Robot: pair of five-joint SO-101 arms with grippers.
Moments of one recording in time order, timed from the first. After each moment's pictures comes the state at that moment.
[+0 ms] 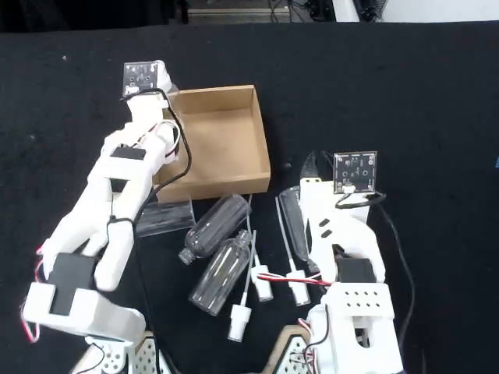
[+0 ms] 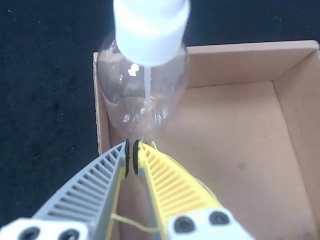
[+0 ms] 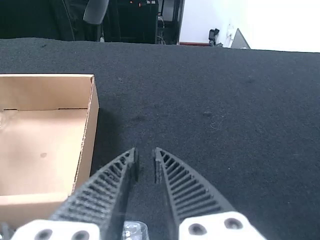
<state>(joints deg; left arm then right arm) 0.9 -1.1 31.4 17.9 4.4 0.5 -65.1 86.1 9.8 3.0</state>
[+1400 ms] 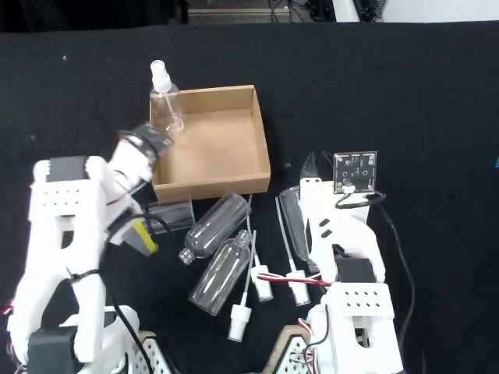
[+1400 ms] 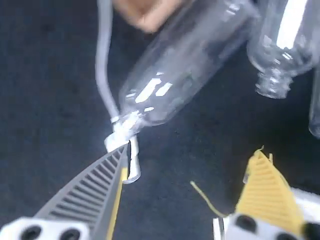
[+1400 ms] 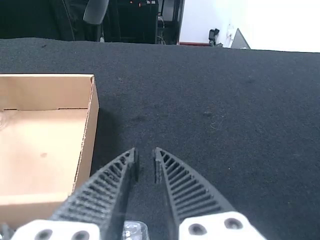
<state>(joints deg) -9.6 -27.3 33.6 82.1 -49.7 0.5 -65.1 86.1 9.8 3.0</state>
